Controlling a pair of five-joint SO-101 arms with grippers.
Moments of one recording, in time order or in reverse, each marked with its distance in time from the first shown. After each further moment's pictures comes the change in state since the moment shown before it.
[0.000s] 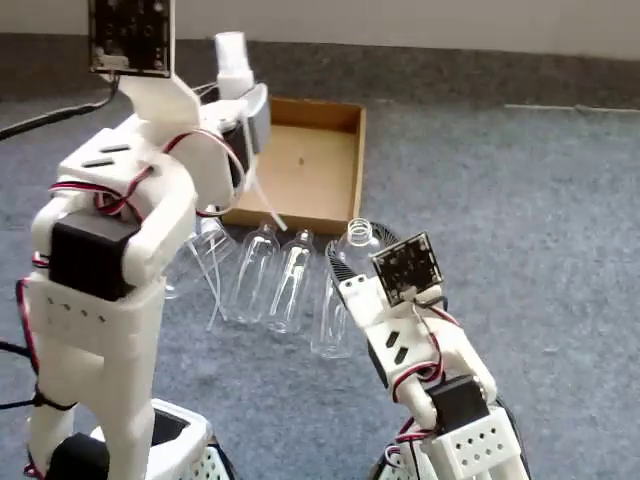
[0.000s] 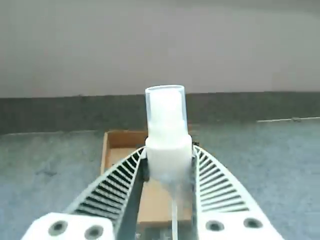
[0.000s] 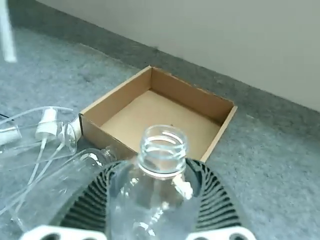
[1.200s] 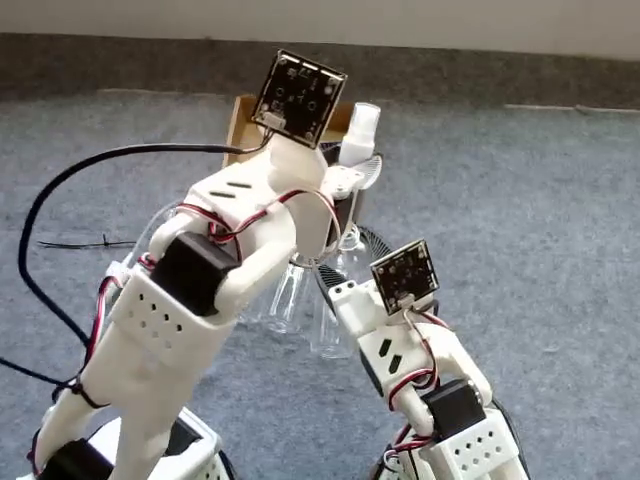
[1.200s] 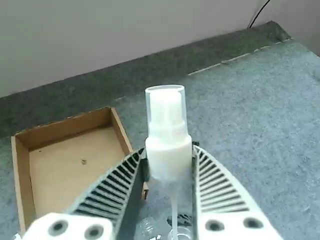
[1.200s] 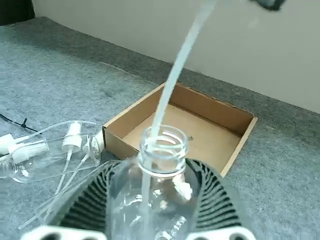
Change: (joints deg) left arm 18.1 -3.3 20.1 -13.3 -2.5; right arm -3.4 -1.3 0.9 -0.7 -3.9
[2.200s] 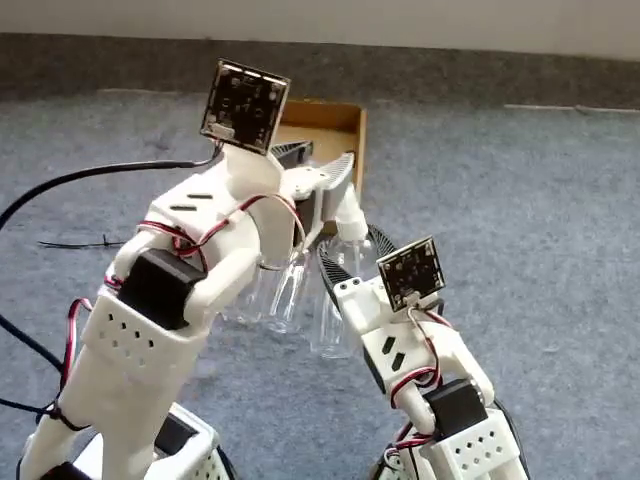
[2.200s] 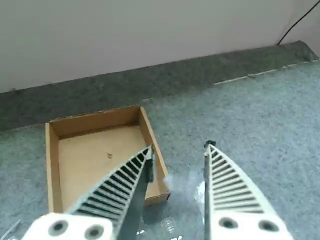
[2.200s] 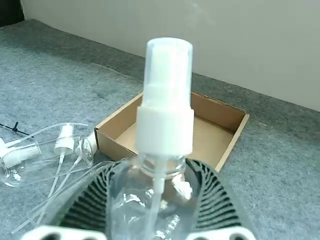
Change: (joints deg) left arm -5.8 -6.9 7.6 -1.8 1.1; right arm 1.1 0.0 0.0 0.0 -0.3
